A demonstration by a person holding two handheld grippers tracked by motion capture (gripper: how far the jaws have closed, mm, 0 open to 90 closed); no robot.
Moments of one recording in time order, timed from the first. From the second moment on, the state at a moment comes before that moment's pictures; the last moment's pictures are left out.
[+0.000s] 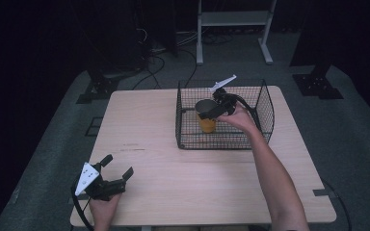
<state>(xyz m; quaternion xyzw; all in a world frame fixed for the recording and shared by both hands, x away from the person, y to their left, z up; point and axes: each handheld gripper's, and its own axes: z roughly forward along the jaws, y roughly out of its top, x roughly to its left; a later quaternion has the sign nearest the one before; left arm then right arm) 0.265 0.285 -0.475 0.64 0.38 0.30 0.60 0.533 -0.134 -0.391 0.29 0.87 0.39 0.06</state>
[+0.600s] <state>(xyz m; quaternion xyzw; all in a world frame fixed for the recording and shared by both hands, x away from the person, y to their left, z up) 0.265 0.284 -0.475 0.64 0.38 0.30 0.60 0.527 -0.144 -0.384 0.29 0.86 0.41 0.07</state>
